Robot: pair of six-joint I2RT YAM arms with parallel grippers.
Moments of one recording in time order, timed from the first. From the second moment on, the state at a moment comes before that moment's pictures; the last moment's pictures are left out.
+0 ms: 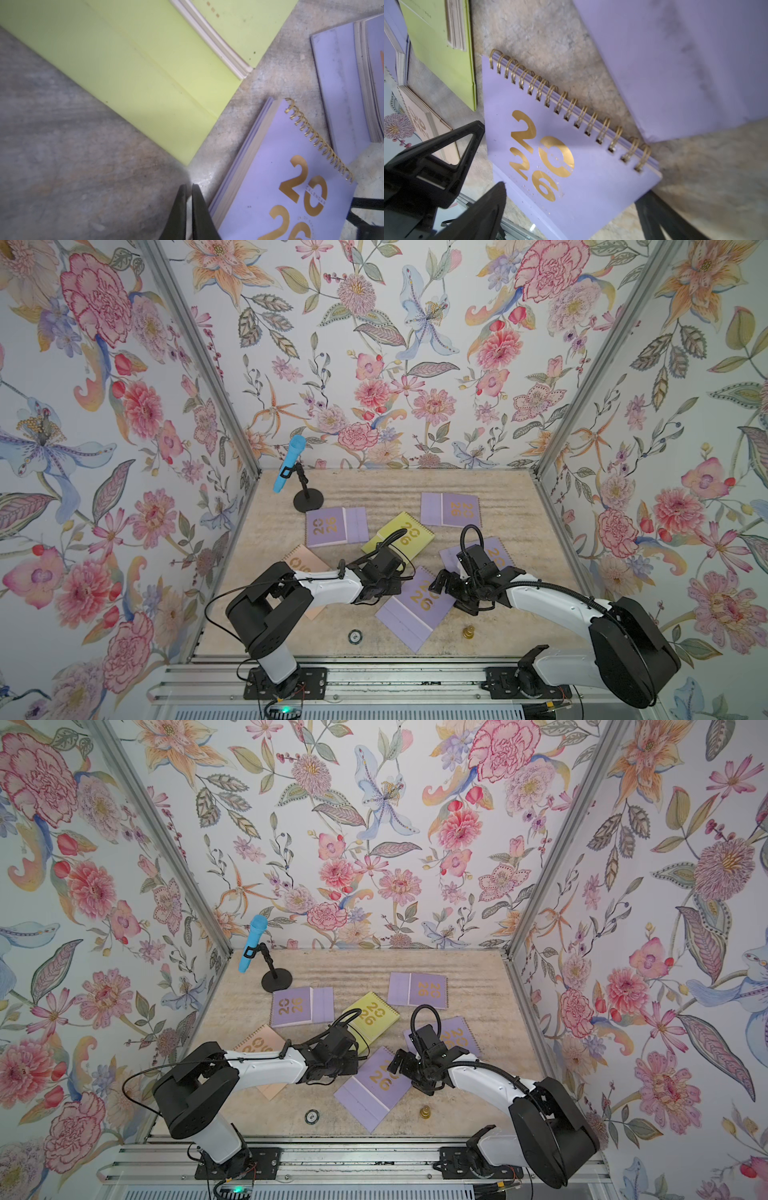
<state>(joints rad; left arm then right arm) -0.85 1.68 0.80 -0.11 -0.04 -0.80 0.60 1.34 0.62 -0.38 -0.29 1.00</state>
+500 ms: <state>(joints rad) -0.86 1.63 0.74 -0.10 -0.01 -0.87 0.54 1.51 0.75 -0.36 -0.36 0.94</state>
